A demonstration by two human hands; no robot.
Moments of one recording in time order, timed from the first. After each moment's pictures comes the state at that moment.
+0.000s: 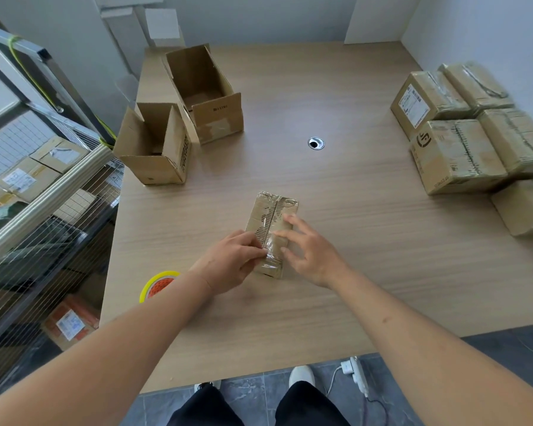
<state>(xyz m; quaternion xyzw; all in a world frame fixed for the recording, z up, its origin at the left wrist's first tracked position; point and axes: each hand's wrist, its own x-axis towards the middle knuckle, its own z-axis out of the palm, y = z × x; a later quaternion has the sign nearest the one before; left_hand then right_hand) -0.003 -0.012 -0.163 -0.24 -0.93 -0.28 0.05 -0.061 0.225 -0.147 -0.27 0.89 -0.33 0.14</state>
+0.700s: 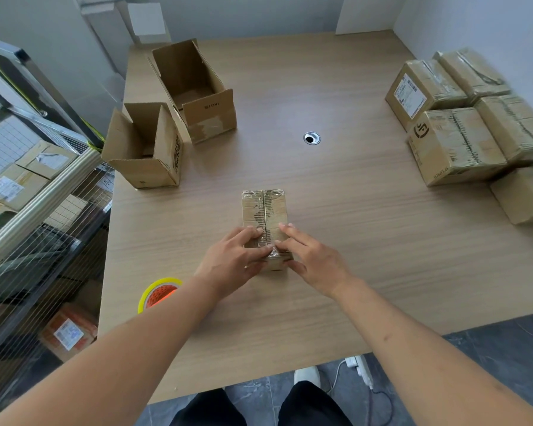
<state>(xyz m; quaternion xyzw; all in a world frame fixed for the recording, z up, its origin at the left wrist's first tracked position) -0.010 -0.009 -0.178 -0.21 -0.95 -0.22 0.09 -0.050 0.229 -0.162 -0.31 0.91 -0.25 0.07</state>
